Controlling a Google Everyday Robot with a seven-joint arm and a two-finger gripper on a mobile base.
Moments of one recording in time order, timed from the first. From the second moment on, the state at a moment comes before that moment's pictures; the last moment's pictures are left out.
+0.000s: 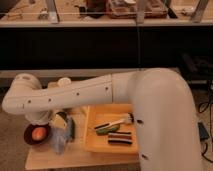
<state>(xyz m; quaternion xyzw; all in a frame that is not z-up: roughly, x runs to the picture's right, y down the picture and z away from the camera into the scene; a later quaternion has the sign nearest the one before) -0.256 0.152 0.654 -0.21 -0.18 -0.61 0.74</state>
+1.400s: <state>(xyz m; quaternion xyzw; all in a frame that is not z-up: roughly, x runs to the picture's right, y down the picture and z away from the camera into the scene) -0.238 0.163 0.721 -0.16 -0.24 -0.74 0.61</state>
